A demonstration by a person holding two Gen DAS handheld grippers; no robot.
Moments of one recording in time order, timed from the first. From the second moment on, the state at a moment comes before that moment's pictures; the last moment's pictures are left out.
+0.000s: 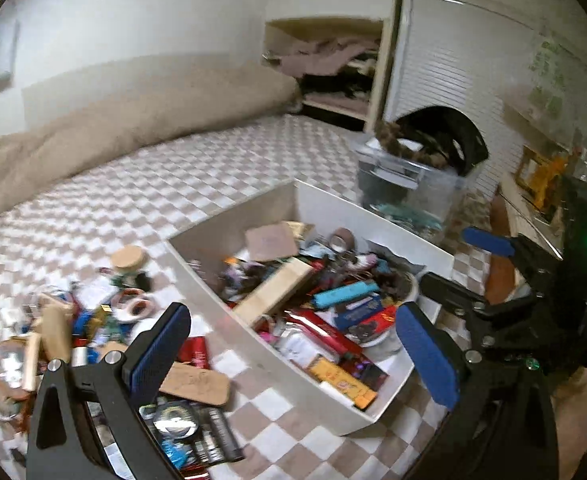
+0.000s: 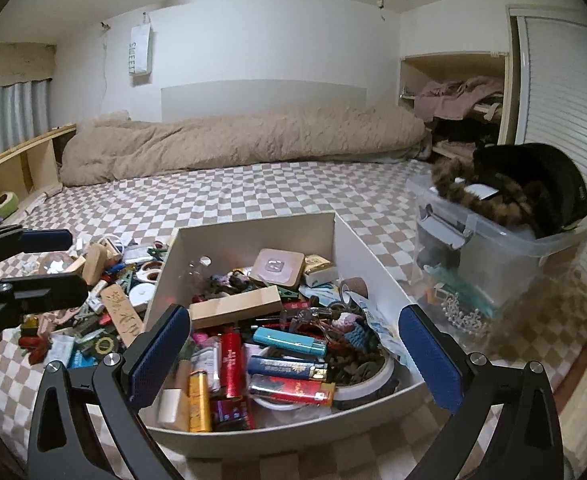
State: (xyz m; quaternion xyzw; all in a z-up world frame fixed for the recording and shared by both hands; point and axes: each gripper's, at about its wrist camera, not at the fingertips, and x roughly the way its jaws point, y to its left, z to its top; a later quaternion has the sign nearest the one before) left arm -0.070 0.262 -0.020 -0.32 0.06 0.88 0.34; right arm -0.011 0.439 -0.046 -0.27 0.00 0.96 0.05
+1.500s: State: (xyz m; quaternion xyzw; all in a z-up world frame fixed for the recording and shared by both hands) left arm 0.055 0.133 0.021 -0.21 0.06 0.94 0.26; right arm 0.109 0.331 0.010 -0.18 -0.04 0.98 0.02
